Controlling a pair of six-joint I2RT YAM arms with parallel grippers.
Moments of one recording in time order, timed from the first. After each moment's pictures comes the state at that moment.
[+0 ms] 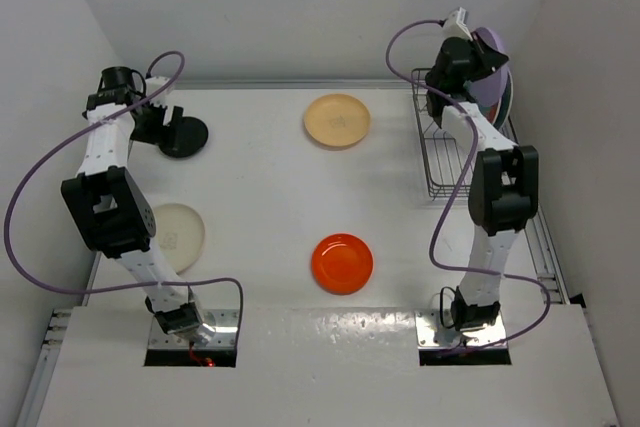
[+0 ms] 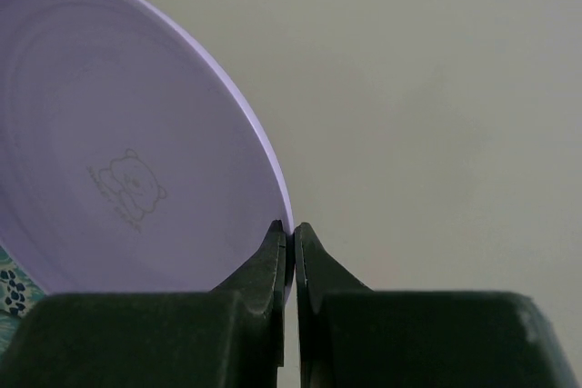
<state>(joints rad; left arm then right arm) 0.32 1.80 1.64 -0.84 0.17 0.45 0.09 2.00 1.58 0.55 1.05 -1.05</state>
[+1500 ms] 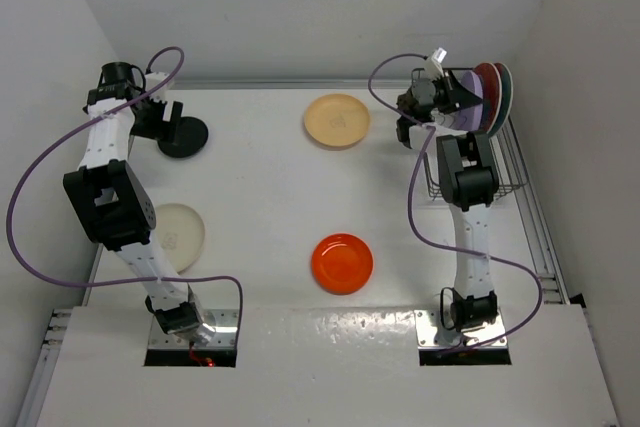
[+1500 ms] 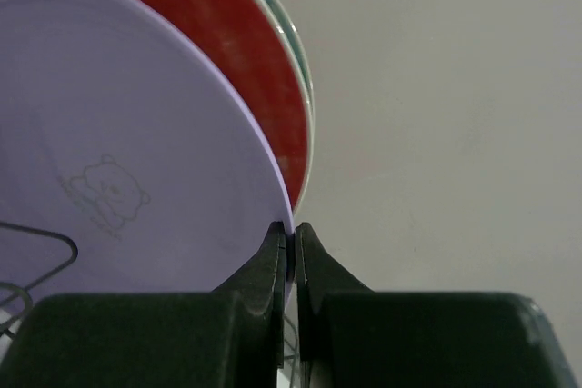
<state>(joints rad) 0.32 1.87 1.73 -0.84 0.18 0.46 0.16 2.36 1.59 1.22 1.44 -1.43</state>
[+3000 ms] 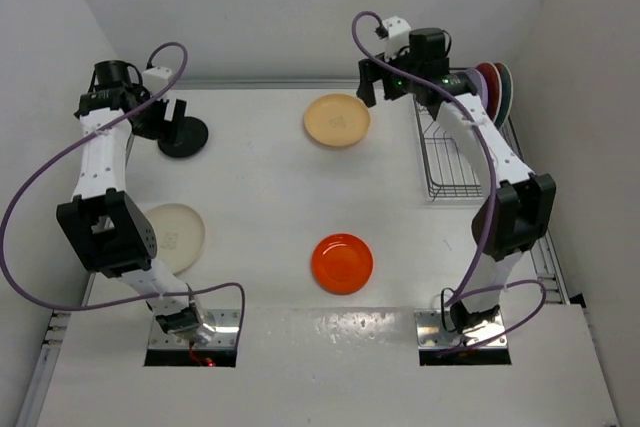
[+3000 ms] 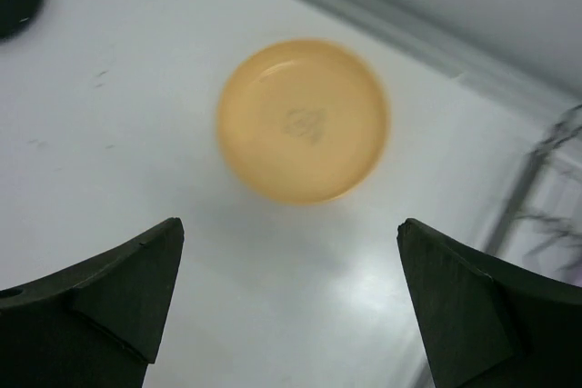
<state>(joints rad) 0.29 1.68 1.65 -0.87 0.26 0.49 0.26 1.80 1.77 -0.46 -0.20 -0.17</state>
